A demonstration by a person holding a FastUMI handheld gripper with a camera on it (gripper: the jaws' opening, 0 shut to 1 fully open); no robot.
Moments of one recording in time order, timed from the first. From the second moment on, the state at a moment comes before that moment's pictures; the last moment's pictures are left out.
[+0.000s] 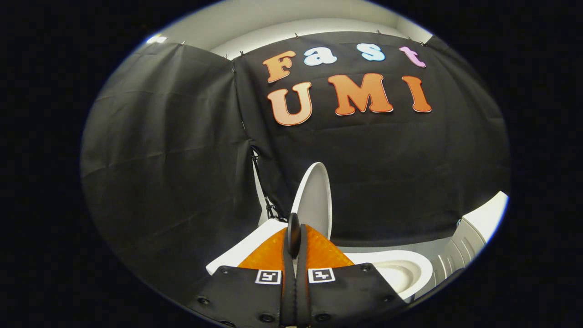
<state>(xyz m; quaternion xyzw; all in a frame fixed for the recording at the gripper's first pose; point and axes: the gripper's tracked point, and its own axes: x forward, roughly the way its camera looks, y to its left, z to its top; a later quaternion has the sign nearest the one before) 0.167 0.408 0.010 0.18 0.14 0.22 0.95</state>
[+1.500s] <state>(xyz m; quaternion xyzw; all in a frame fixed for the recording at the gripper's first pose) 0.159 0.547 0.020 0.04 0.14 0.22 0.96</state>
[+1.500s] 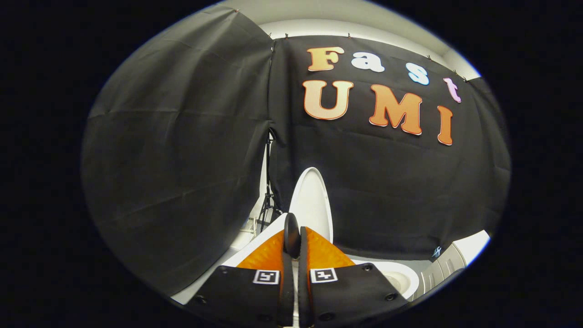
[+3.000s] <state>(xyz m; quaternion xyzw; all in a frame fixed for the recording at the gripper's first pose) 0.146 0.169 0.078 0.07 0.01 0.08 0.99</state>
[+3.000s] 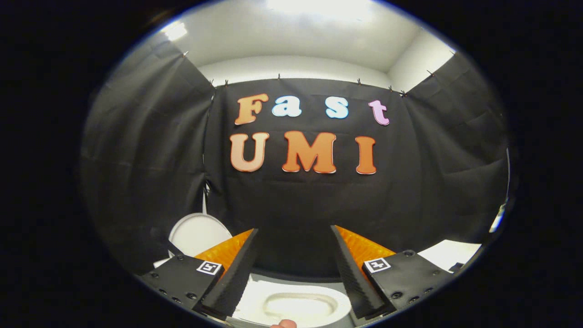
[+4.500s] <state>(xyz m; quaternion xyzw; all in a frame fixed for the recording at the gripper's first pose) 0.034 0.075 0.001 0.08 0.01 0.08 0.99</state>
